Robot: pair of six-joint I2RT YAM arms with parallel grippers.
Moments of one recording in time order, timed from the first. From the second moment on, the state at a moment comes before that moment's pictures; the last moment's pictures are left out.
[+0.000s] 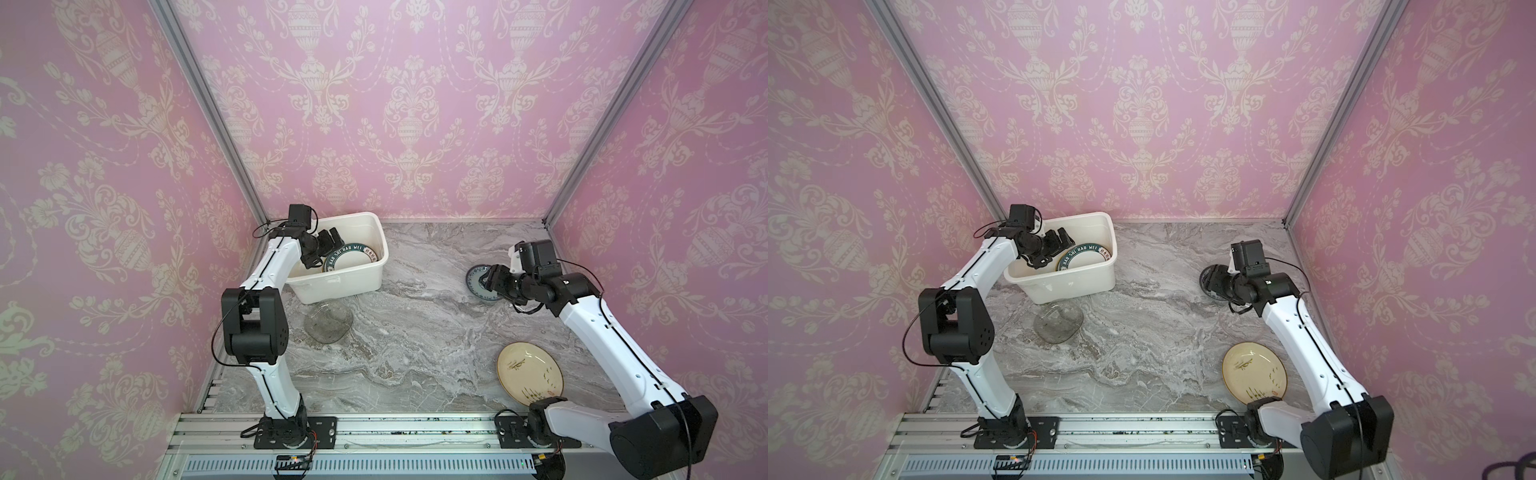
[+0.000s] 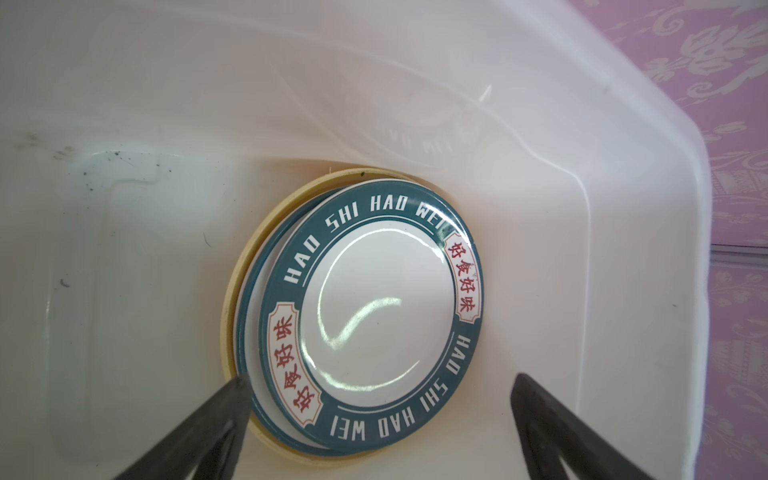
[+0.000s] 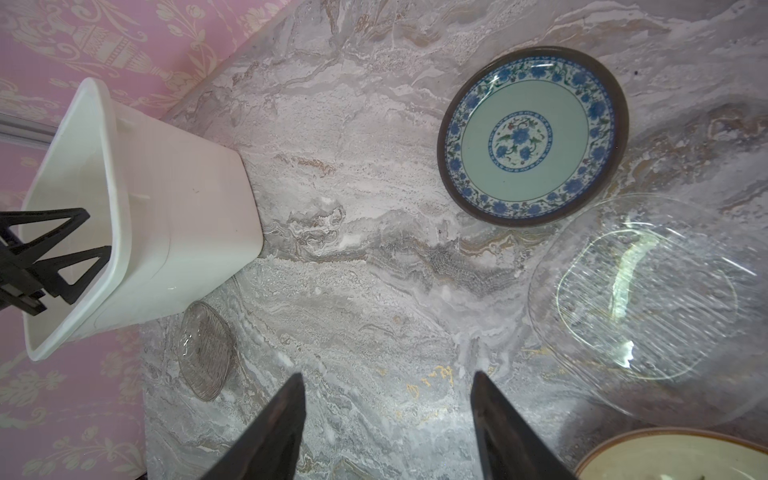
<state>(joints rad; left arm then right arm) 0.02 1.84 1.57 -0.68 0.29 -0.55 0.19 1.21 1.14 -0.82 -0.14 0.62</state>
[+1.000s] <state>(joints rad) -0.71 1.81 1.79 -0.97 0.29 -0.54 -0.13 0.97 0.86 -0.95 0.05 0.76</state>
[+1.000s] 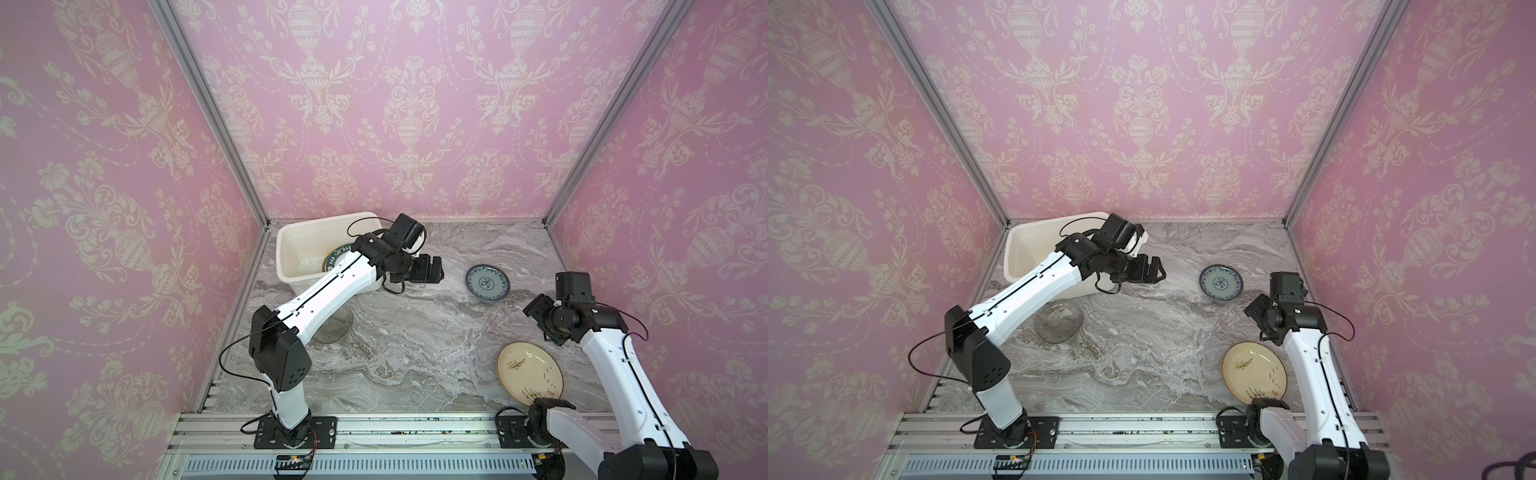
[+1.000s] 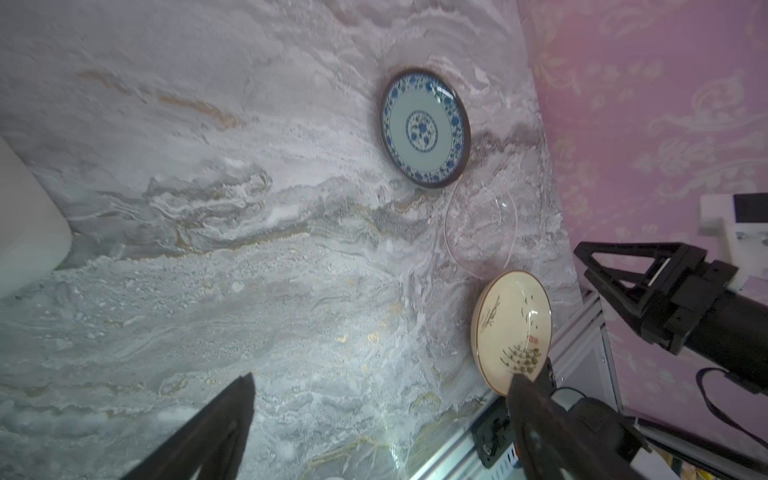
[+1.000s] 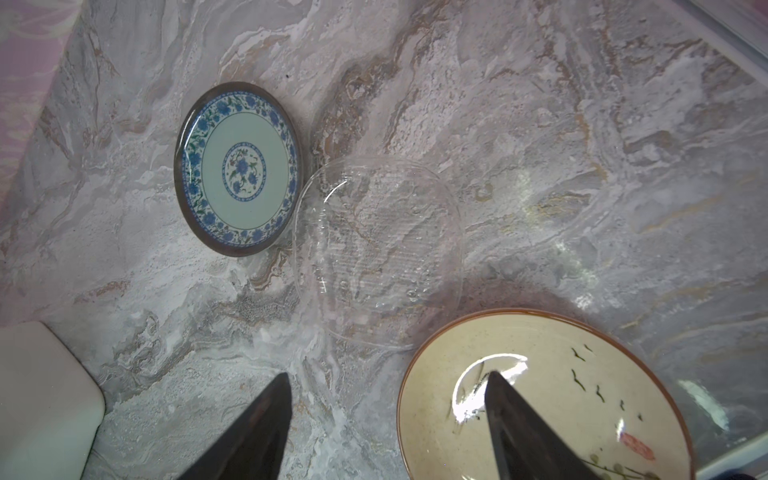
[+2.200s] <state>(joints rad) -1.10 2.70 2.73 -1.47 0.69 -0.60 -0.14 0.82 0.78 -0.92 0.09 0.85</state>
